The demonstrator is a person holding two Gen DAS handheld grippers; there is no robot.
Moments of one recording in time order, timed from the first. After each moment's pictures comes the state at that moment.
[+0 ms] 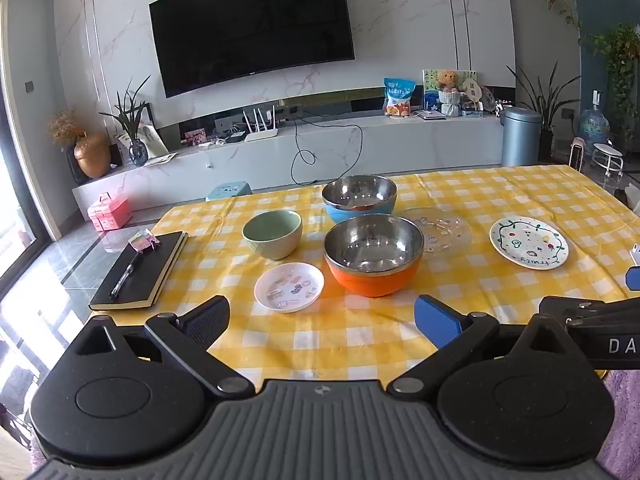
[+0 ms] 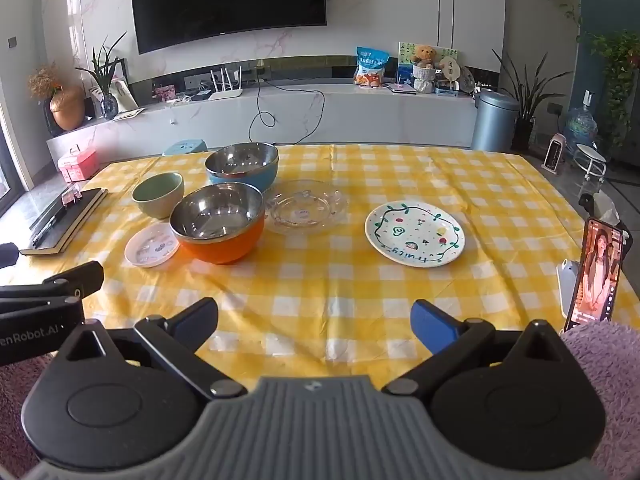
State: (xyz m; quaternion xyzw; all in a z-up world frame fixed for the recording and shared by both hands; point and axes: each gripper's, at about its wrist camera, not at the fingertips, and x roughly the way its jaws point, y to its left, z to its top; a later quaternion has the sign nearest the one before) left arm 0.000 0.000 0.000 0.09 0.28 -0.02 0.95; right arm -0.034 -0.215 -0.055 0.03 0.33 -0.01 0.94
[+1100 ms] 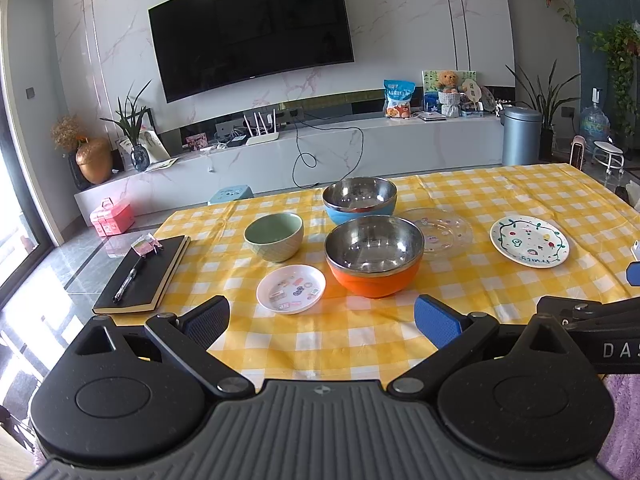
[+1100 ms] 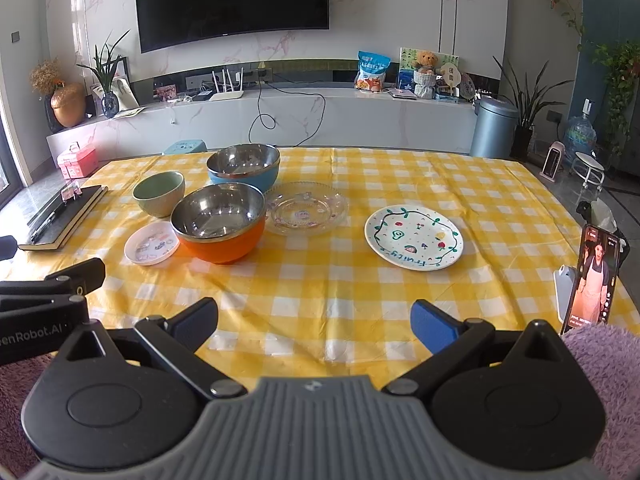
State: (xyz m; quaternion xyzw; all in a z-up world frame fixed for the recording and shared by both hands) left arm -0.005 -0.003 0.004 0.09 0.28 -0.02 0.96; right arm -0.036 -0.209 -0.056 0.02 0.33 -0.01 0.94
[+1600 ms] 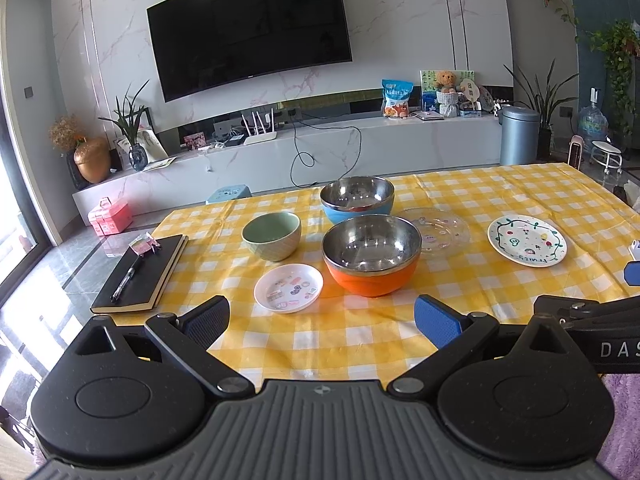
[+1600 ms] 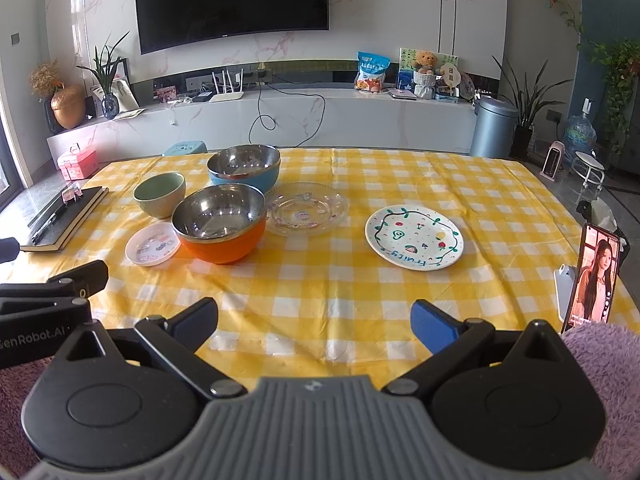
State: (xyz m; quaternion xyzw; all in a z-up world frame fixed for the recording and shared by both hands) left arm -0.004 -0.003 0.004 0.09 0.28 -0.02 0.96; right arm -0.035 -0.210 -0.055 0.02 0.33 -0.01 0.94
